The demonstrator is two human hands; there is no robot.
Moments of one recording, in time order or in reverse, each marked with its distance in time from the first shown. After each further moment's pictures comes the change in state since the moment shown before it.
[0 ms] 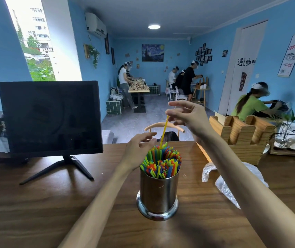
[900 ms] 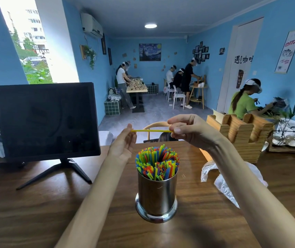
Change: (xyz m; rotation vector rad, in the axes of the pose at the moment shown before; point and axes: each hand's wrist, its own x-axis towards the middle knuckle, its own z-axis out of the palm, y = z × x) left_hand 0.015 0.027 -0.022 -1.194 0.407 -0.611; right_hand -0.014 0.003 -0.027 0.282 -0.465 0.219
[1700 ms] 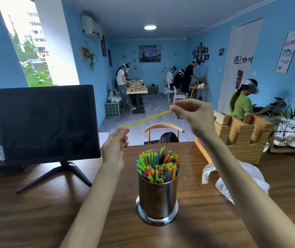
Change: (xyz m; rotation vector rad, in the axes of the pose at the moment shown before) left_hand 0.005 0.003 -0.016 0.172 0.034 0.305; right_hand 0.030 0.004 -0.005 -0.524 0.648 -0.443
